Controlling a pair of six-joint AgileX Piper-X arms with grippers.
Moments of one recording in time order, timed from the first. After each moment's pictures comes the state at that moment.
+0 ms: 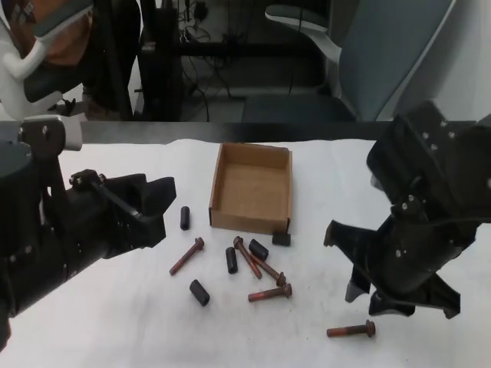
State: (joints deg) left arm -18.4 52.9 -23.0 -7.7 17.3 -14.9; right arm 29.2 79.4 -52.0 52.2 -0.8 50.6
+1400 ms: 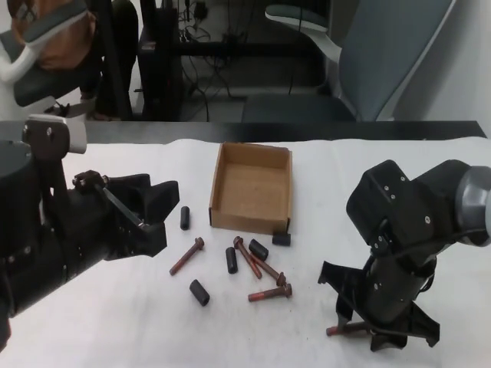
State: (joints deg) left arm -18.4 52.9 -23.0 -7.7 19.3 -11.5; right arm 26.0 93.0 -48.5 43.1 0.0 50.2
